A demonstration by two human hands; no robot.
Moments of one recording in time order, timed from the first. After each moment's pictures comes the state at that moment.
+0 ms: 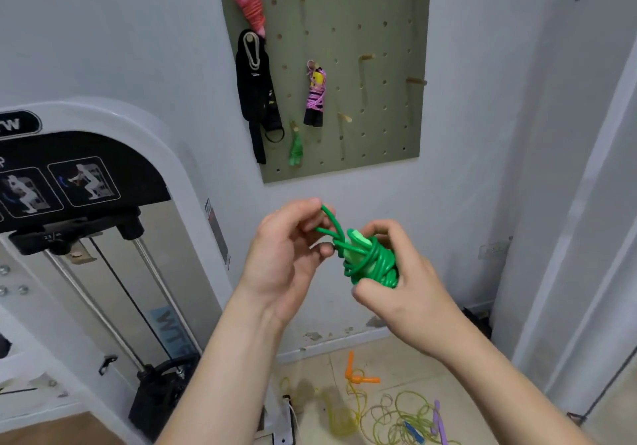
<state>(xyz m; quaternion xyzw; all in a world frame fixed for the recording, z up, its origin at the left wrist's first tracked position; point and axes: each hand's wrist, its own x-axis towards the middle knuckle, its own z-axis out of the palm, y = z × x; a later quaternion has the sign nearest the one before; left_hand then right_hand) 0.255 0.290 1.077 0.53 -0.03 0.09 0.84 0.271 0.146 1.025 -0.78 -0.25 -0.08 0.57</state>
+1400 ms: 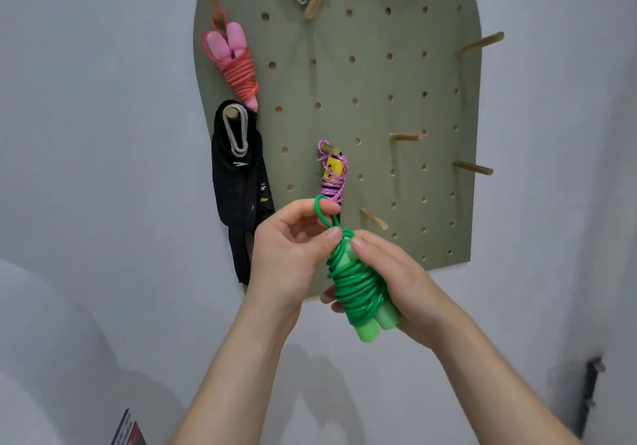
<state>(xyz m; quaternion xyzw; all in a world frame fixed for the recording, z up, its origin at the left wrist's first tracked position) 0.620 0.408 1.128 0.66 -0.18 0.27 0.68 0.649 0.268 1.094 -0.59 -0.31 0.09 0.74</state>
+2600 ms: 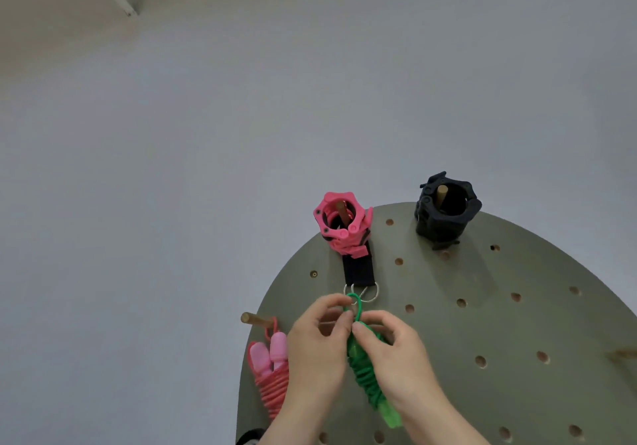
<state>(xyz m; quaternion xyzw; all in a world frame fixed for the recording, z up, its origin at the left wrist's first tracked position) 0.825 0.393 1.373 0.66 -0.14 0.62 0.40 0.883 0.313 1.357 -0.49 -0.43 -0.20 0.73</state>
